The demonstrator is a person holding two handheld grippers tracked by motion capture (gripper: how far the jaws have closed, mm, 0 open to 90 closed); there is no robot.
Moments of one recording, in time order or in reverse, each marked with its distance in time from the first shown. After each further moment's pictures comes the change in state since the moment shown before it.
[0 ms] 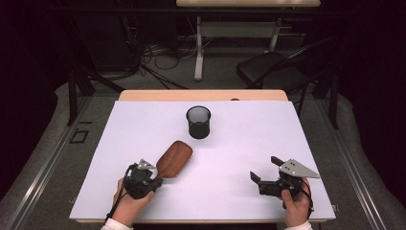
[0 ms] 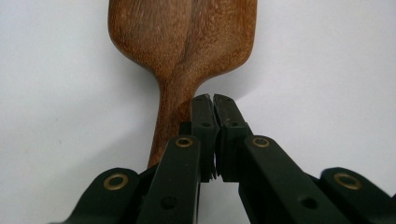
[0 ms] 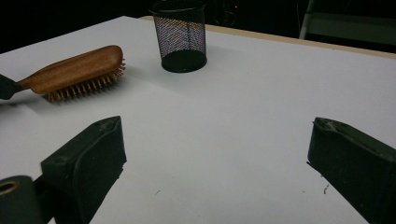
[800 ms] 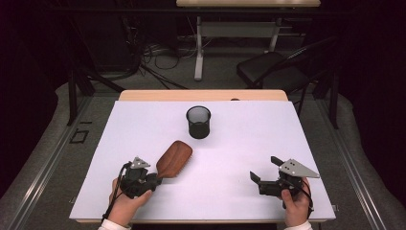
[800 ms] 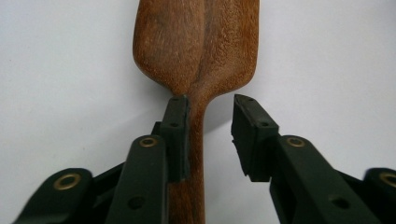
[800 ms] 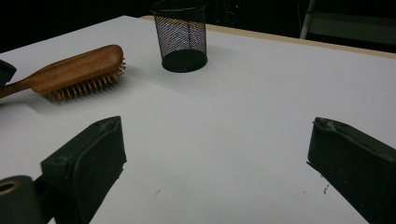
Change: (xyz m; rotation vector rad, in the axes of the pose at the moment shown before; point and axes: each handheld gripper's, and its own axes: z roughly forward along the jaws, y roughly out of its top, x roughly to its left) left arm 0.006 0.000 -0.012 -0.073 0.013 -0.014; right arm 0.000 0.000 0.000 0.002 0.003 -0.002
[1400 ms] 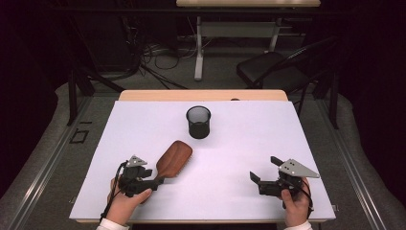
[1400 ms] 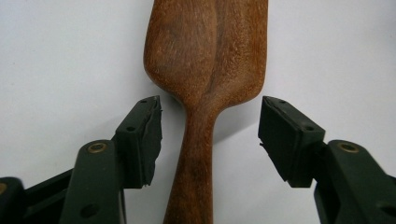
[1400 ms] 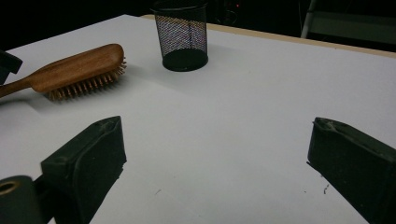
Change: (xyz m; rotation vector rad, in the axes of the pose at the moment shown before) left arm 0.010 -0.001 0.003 -0.045 -0.022 -0.041; right arm 0.000 0.000 0.000 0.003 0.003 -0.003
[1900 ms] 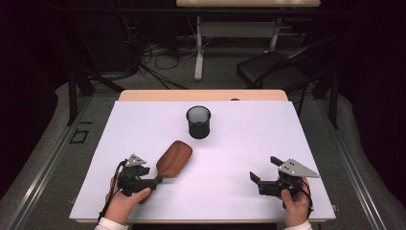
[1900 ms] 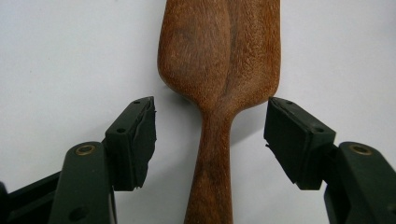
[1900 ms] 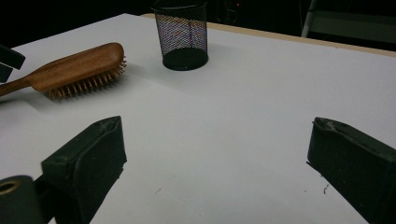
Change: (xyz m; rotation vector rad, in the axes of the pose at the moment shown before) left arm 0.006 0.001 0.001 -0.004 0.013 0.033; right arm 0.000 0.000 0.000 0.003 0.001 0.000
